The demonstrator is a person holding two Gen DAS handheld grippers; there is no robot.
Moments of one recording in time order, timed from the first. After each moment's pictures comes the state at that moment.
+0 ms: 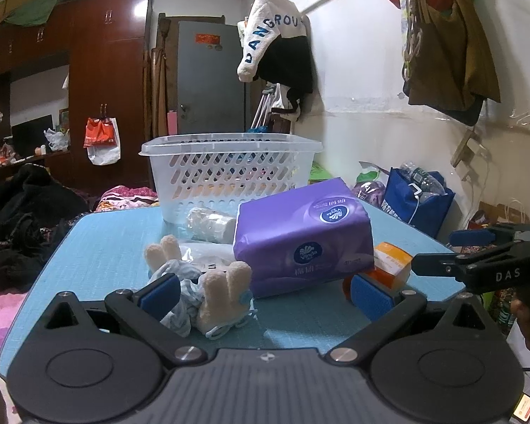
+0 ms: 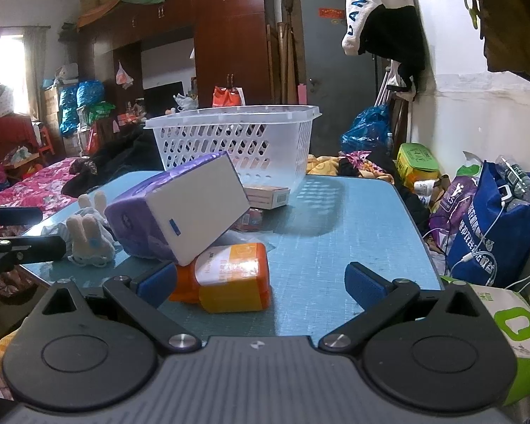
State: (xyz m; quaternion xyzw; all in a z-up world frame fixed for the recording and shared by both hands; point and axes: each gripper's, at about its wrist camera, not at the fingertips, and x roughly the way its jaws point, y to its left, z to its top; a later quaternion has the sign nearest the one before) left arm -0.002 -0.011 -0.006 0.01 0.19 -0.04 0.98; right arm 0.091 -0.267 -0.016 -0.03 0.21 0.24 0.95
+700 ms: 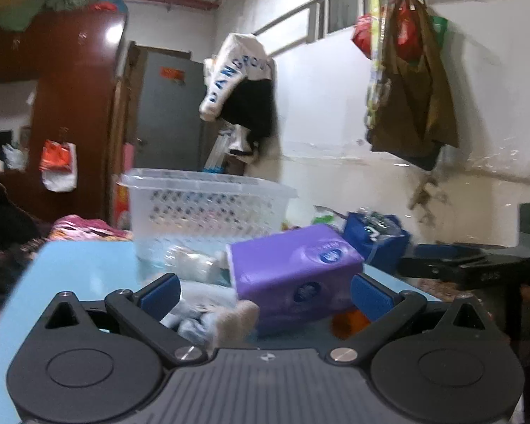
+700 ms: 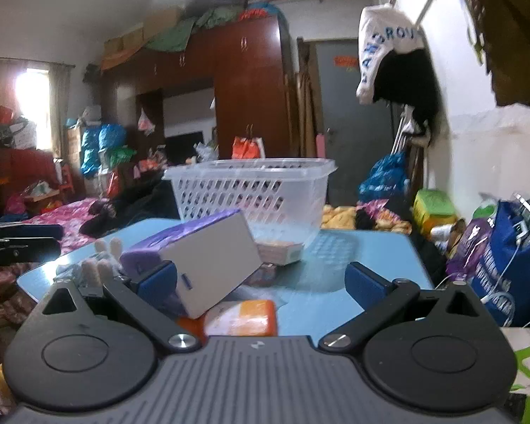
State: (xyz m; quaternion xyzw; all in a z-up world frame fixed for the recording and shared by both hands) left arm 0.009 0.035 -0.012 -0.03 0.11 -0.15 0.98; right arm 0.101 -0.268 -0.013 0.00 0.13 0.29 0.95
